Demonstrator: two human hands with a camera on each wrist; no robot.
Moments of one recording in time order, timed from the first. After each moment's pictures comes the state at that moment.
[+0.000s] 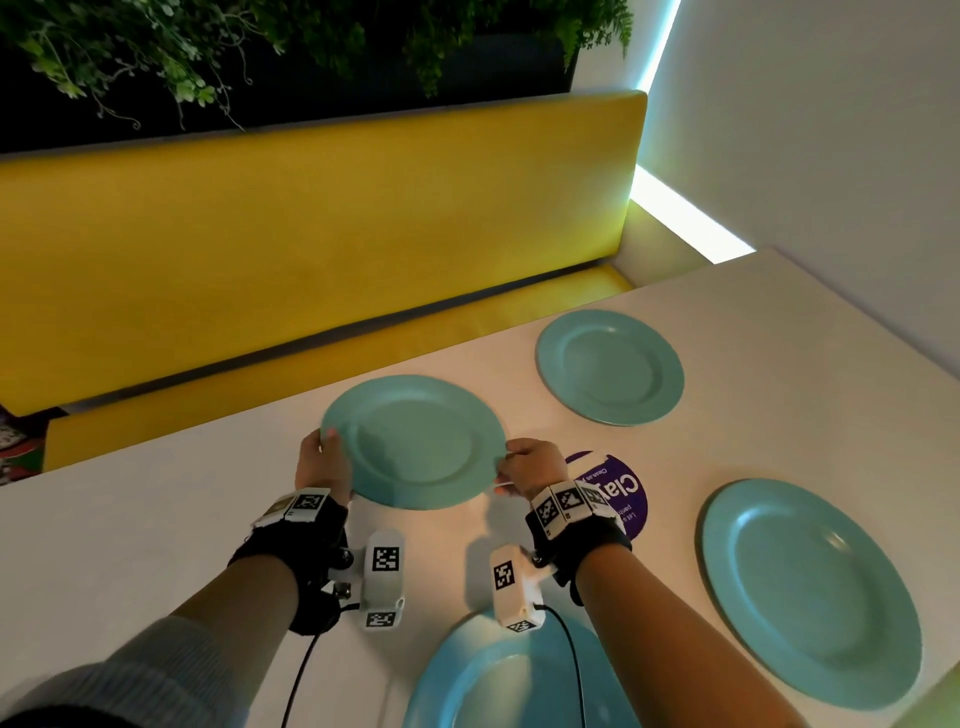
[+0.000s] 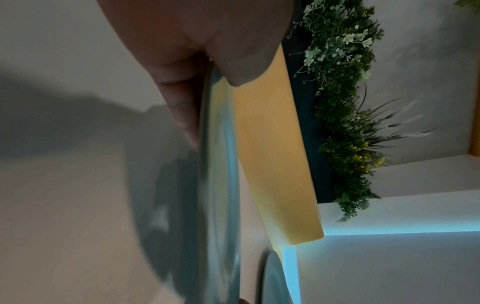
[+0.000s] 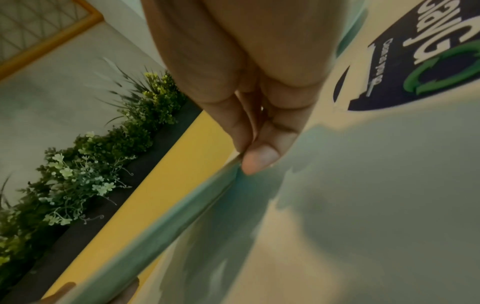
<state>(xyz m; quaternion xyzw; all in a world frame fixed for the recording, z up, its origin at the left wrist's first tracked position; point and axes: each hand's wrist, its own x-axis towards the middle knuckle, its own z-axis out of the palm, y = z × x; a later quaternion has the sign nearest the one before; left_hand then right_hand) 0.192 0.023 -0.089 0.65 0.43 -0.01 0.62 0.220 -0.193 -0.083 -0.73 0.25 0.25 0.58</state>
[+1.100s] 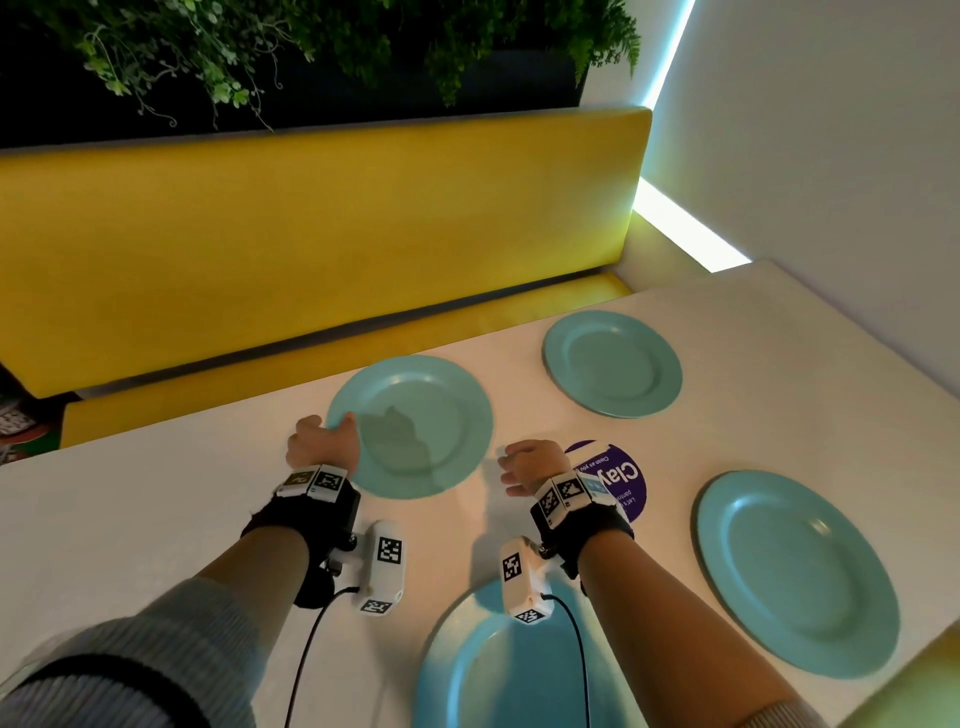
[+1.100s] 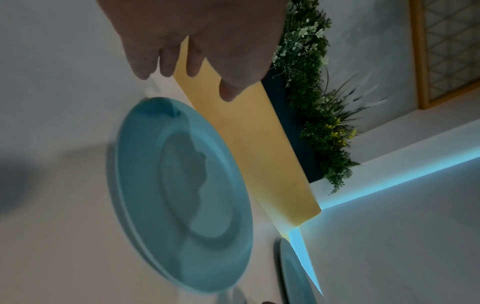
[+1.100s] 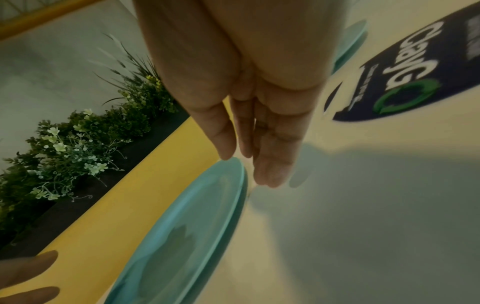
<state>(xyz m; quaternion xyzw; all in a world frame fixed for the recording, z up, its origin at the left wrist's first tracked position) 0.176 0.036 -0.068 0.79 0.44 0.02 0.43 0.200 -0.190 -0.075 -0.78 0.20 0.29 0.51</state>
